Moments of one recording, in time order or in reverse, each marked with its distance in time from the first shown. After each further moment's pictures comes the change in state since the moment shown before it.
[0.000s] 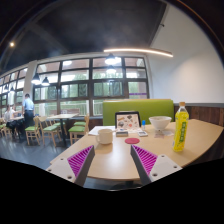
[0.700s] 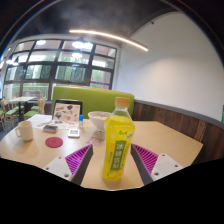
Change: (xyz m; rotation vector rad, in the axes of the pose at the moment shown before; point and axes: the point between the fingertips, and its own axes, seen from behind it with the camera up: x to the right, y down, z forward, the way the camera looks) arm 0.314 -0.008 0.100 -0.130 0.429 -0.128
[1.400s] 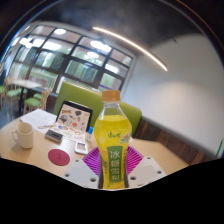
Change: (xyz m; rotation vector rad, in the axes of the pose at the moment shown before) arm -0.083 -0.079 0.049 0.070 0.005 -0.235
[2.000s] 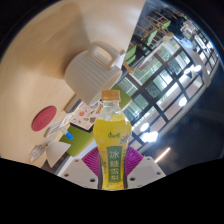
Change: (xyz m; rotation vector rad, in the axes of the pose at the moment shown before) arm -0.198 -0.112 0.019 0.342 0.162 -1.922
